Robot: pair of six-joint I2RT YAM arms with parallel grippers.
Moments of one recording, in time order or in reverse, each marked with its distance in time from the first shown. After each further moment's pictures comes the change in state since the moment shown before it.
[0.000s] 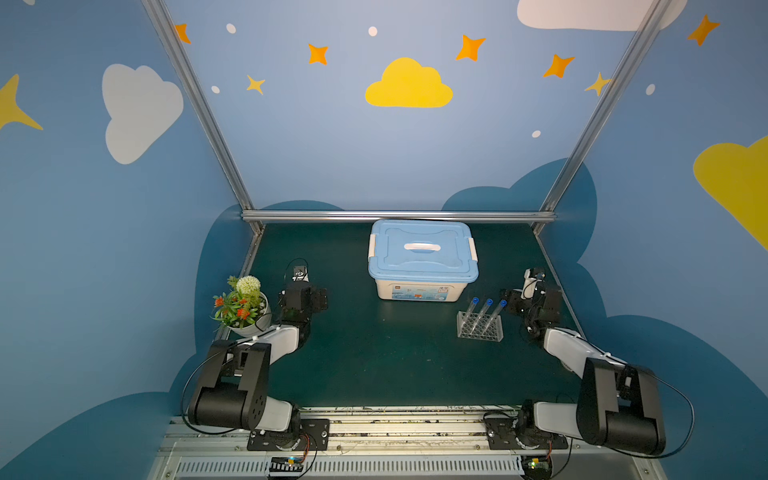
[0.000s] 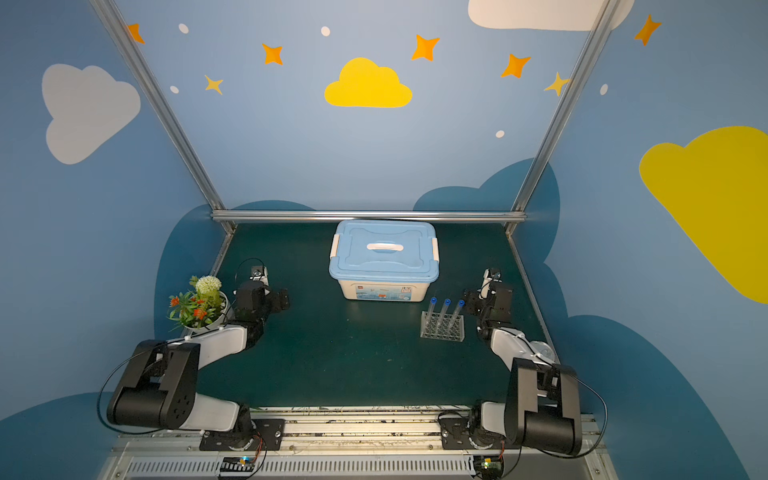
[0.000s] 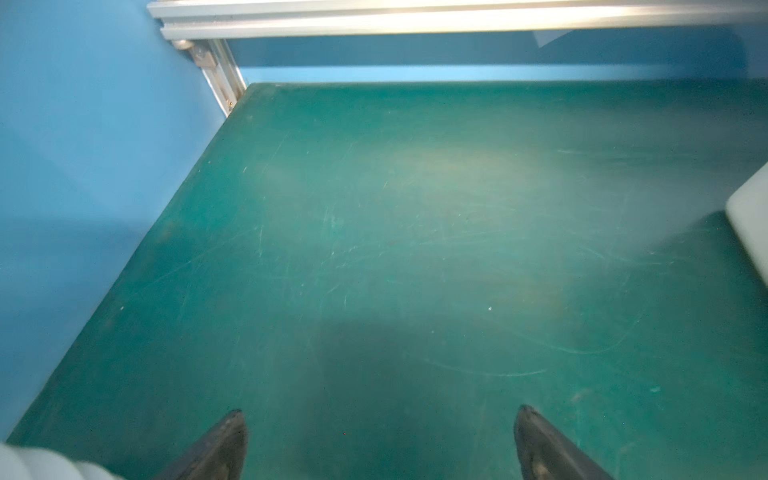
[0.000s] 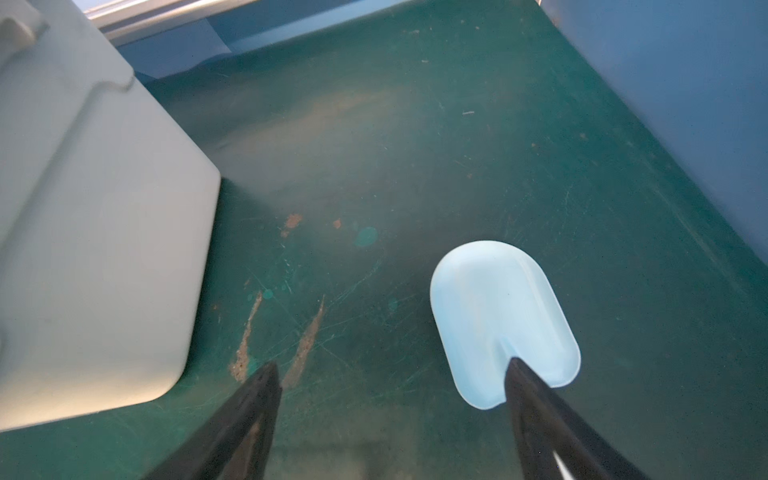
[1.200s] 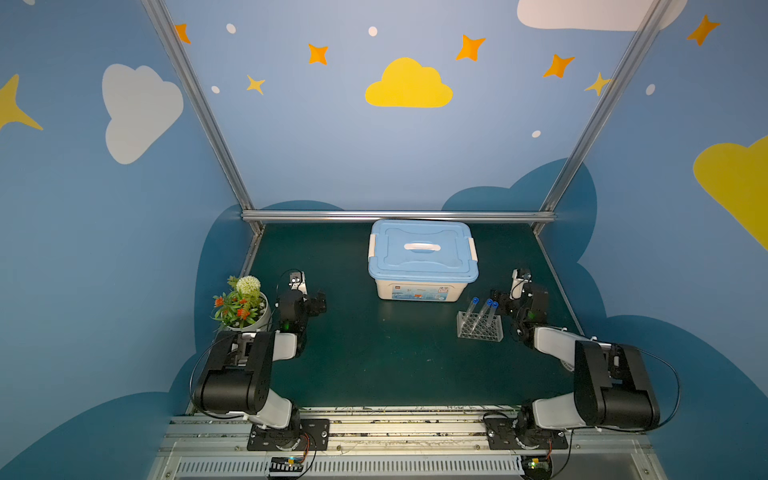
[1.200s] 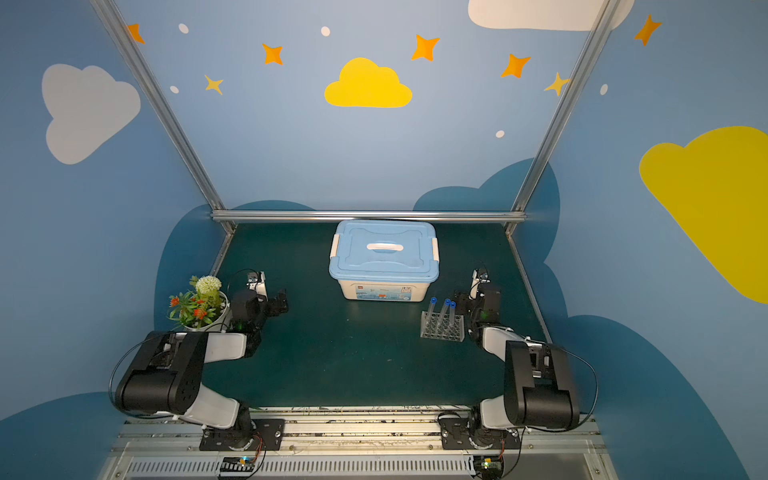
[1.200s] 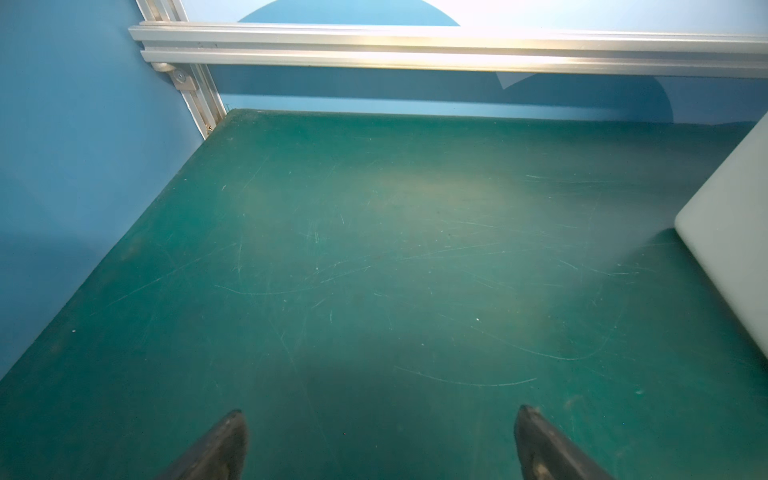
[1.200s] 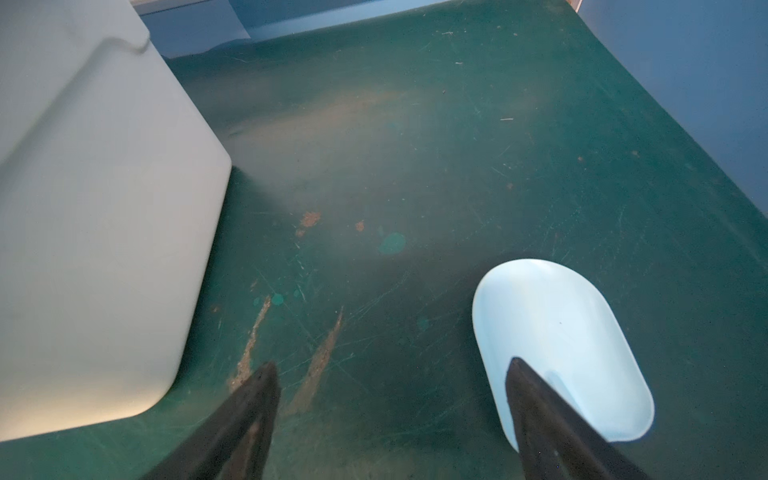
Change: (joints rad) left arm 0.061 0.080 -0.118 0.313 0.129 0.016; right arm 0.079 0.117 -0.027 0.175 0.055 -0.030
